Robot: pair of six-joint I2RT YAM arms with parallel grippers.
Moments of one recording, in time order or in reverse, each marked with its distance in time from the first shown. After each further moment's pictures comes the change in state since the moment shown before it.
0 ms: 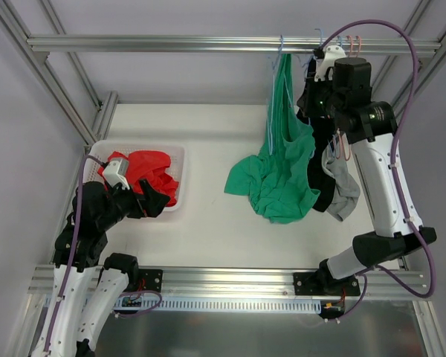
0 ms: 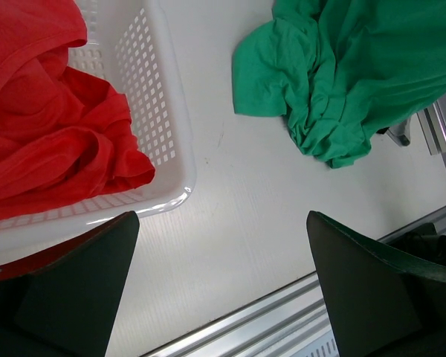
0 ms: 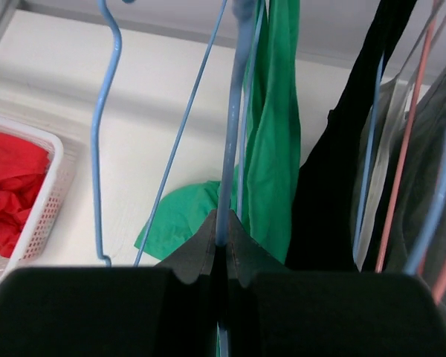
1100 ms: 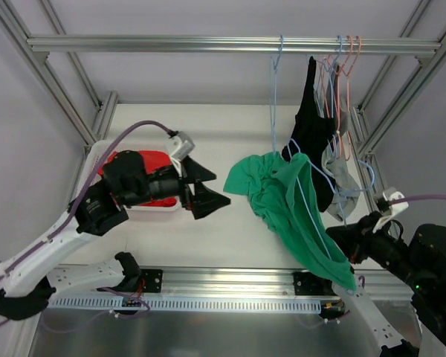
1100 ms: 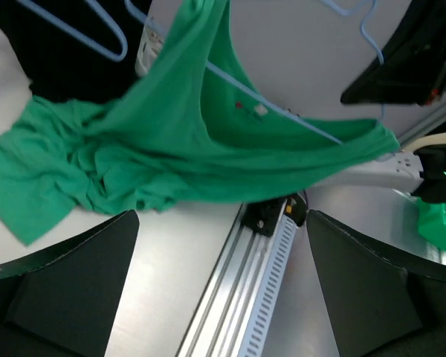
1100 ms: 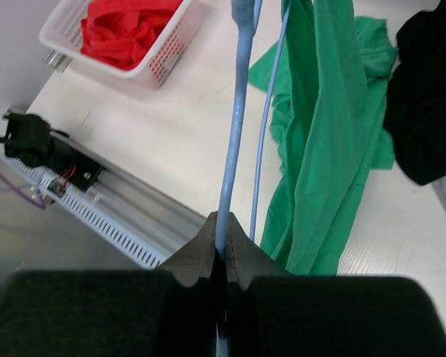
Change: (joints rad) left arm -0.634 0.351 0.331 0.339 0.065 0.005; right arm 0.000 -1.084 -0.610 -0.360 -0.286 0.113
